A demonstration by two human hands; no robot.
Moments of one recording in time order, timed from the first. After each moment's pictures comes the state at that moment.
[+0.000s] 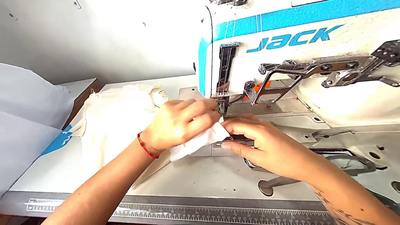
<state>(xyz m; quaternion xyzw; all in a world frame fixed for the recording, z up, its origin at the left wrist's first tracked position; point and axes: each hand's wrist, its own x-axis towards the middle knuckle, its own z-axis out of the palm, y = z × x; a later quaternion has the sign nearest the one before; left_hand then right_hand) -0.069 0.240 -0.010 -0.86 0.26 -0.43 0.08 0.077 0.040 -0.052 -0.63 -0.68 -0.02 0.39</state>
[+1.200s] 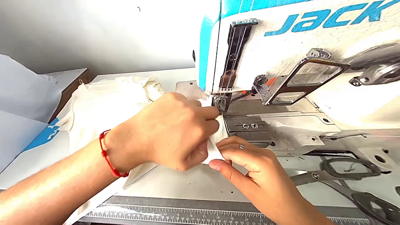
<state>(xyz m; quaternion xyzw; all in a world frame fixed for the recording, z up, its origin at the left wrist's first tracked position) -0.079 0.226 0.025 -0.94 0.25 -0.19 0.11 0.028 0.041 -0.090 -0.57 -0.60 0.01 0.56</state>
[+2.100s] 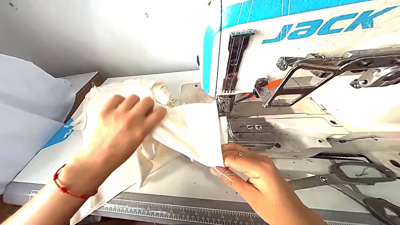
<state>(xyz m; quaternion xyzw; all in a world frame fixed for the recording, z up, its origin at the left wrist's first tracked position) -0.156 0.254 0.009 -0.94 -0.01 -0.25 0.21 0.020 0.042 -0.097 -0.52 -0.61 0.05 0.59</state>
